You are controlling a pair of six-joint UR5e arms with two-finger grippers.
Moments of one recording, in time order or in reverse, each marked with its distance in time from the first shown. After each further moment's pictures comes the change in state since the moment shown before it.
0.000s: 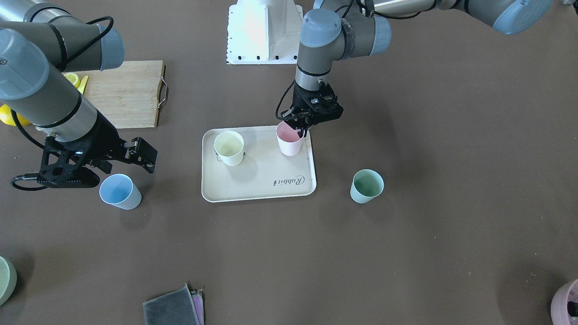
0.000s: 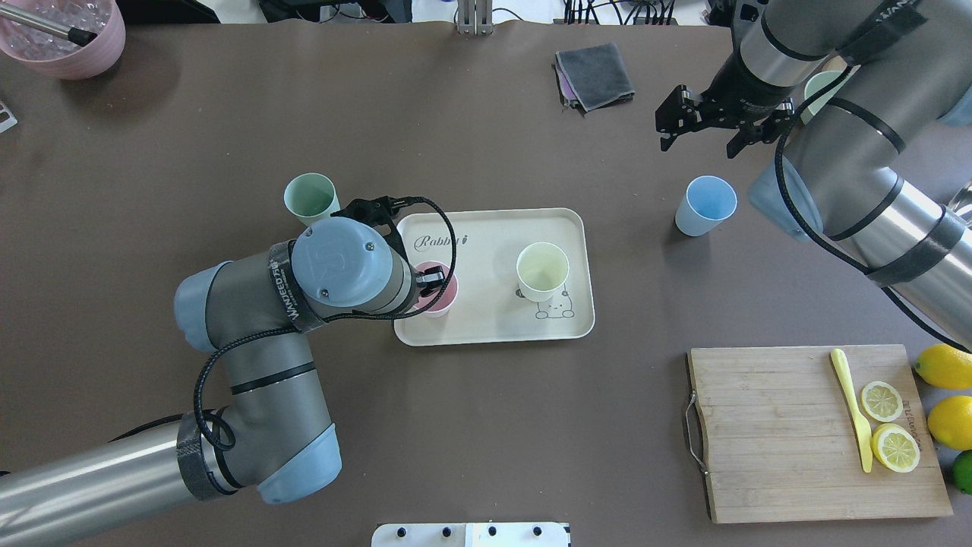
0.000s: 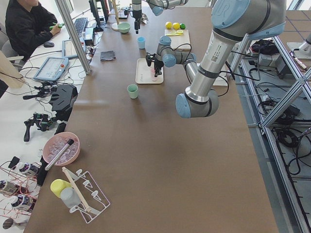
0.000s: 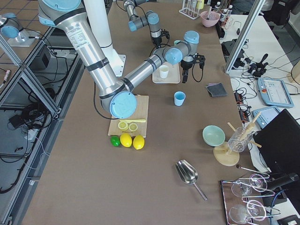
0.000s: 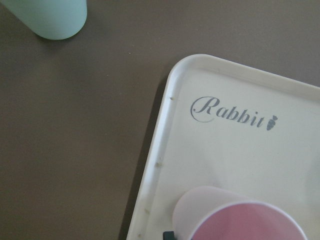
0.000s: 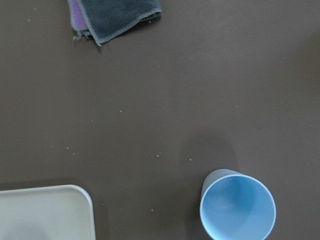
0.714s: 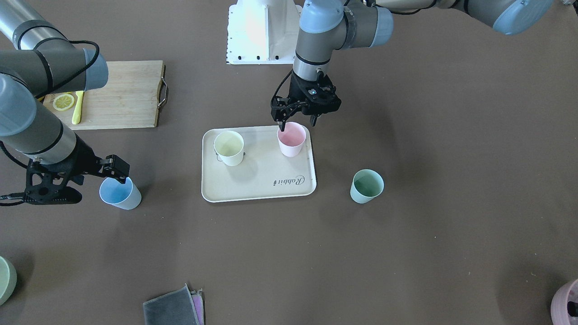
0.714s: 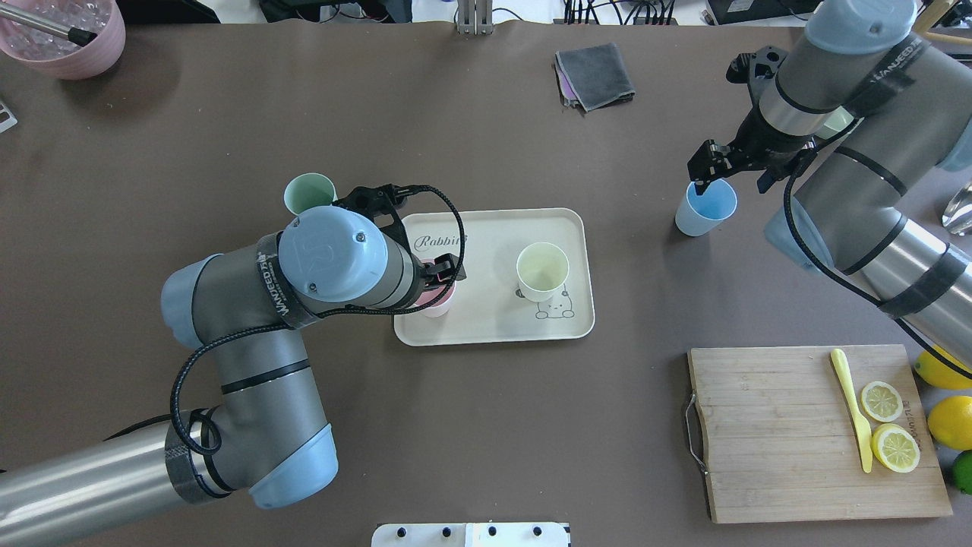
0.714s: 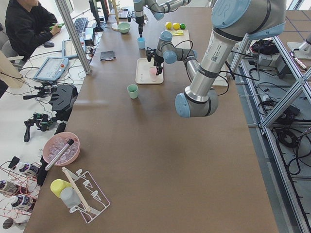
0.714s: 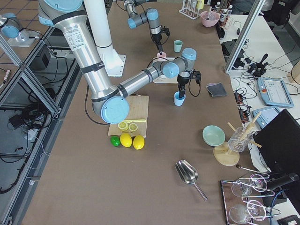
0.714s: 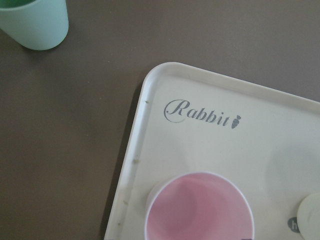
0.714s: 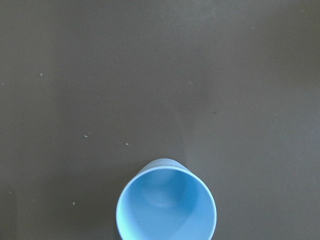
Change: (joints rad) left arm -0.011 -0.007 -0.054 0.007 -0.006 0.030; right arm -0.045 -0.107 -0.060 0.073 -0.051 -0.130
